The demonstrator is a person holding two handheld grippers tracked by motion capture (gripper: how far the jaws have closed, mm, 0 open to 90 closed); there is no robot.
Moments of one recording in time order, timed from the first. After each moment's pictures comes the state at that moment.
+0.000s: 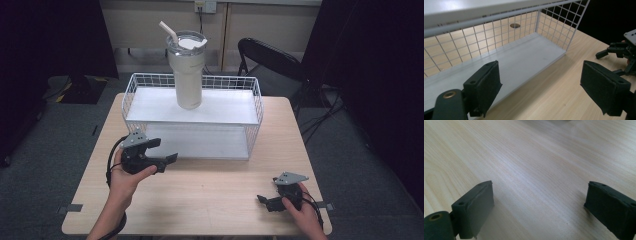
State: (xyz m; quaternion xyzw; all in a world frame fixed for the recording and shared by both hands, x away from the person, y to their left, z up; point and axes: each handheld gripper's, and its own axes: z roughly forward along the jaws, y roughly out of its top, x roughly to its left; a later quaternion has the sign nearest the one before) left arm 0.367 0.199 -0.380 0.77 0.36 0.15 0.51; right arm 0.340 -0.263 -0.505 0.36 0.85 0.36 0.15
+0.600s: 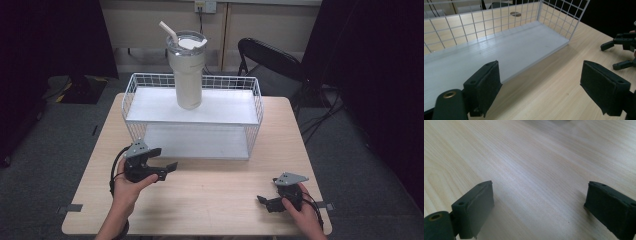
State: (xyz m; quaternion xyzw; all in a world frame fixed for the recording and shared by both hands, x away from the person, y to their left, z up) left arm 0.363 0.201 -0.417 0.76 0.37 0.14 0.51; right arm 0.338 -0.263 -0.505 0.36 0.85 0.36 0.15
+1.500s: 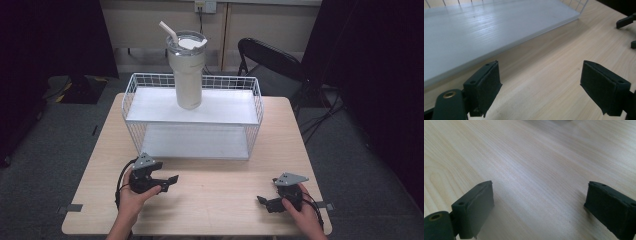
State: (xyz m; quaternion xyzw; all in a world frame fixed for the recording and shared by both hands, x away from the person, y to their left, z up) left arm 0.357 0.200 -0.469 0.78 0.40 0.12 0.46; right arm 0.338 -0.263 -0.505 0.36 0.85 0.36 0.15
